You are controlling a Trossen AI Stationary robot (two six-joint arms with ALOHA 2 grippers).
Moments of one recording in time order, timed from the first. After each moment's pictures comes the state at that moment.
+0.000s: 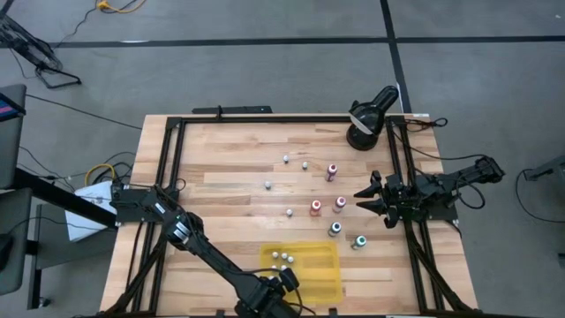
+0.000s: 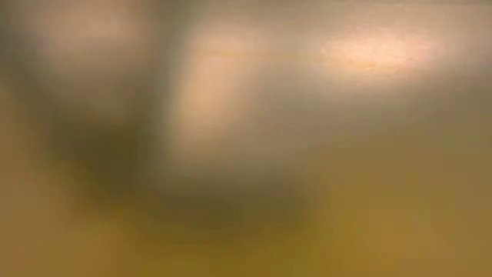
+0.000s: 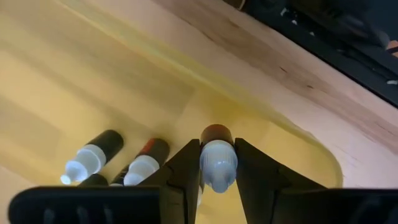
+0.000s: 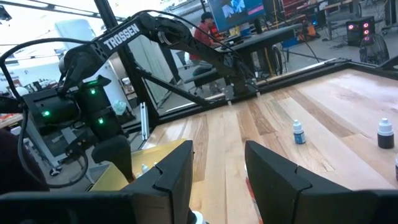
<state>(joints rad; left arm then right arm) -0.66 2.46 2.24 -1.20 -0.14 0.39 0.34 0.05 0.01 0.05 0.21 0.29</state>
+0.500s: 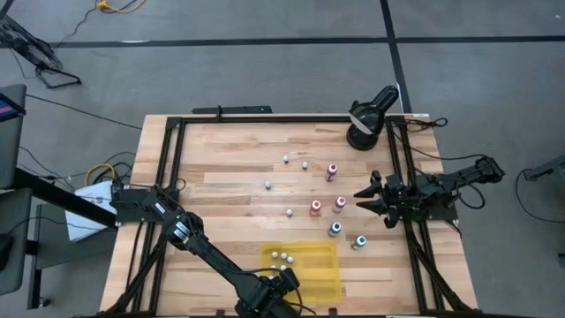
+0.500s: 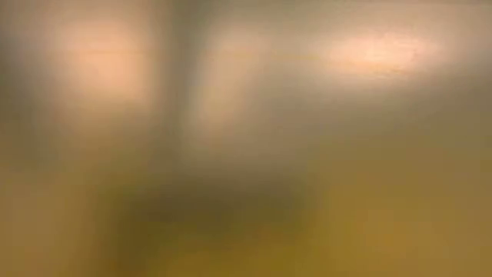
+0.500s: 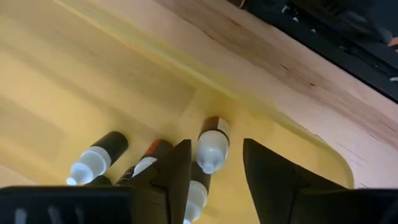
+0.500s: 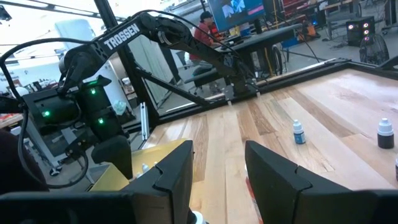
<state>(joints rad) -0.66 2.46 2.24 -1.20 -0.14 0.40 0.34 0.05 0.01 0.05 0.21 0.29</state>
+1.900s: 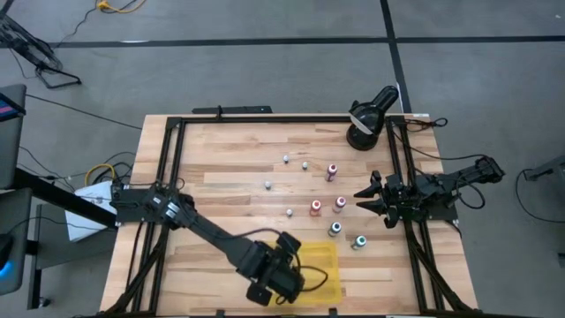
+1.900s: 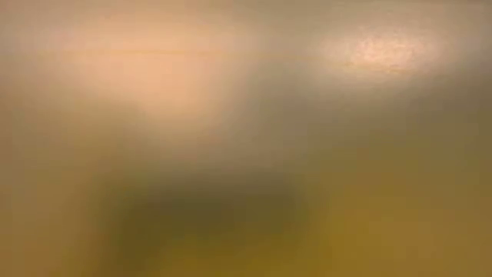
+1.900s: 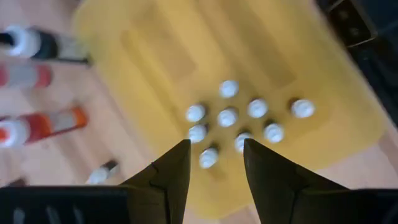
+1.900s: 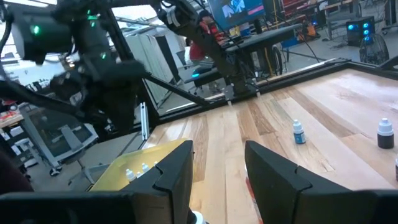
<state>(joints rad) -0.53 2.29 2.35 -1.35 -0.22 0.09 0.34 0.05 0.01 0.05 0.21 0.29</state>
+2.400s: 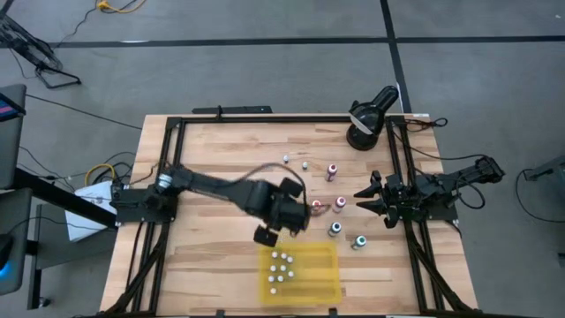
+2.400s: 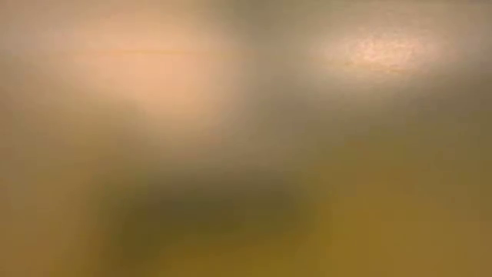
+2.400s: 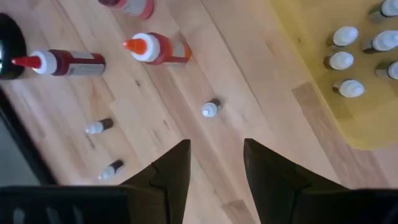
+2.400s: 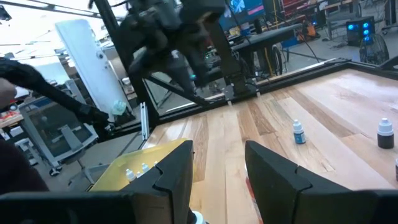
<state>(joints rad) -0.26 2.10 2.17 -1.34 -0.26 0.34 0.34 0.05 0.01 0.05 0.21 0.29</state>
